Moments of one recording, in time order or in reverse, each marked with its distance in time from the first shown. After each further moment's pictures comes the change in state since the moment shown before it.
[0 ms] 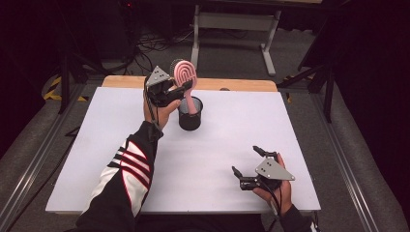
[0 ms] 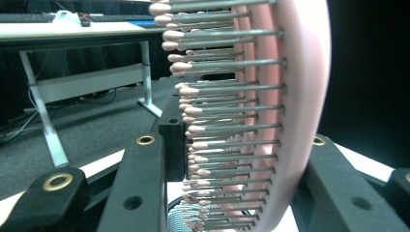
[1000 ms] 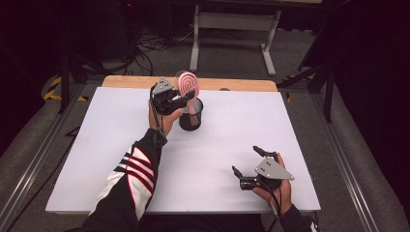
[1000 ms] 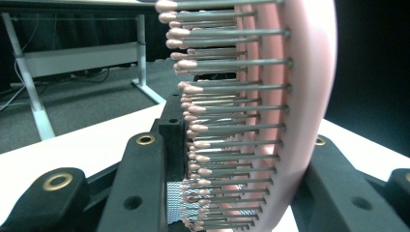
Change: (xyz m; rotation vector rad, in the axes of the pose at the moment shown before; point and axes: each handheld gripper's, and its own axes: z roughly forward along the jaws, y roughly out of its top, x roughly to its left) left arm 0.002 -0.036 0.016 0.047 -0.007 -0.053; right arm 0.000 -0.001 0.001 0.014 -0.004 -0.001
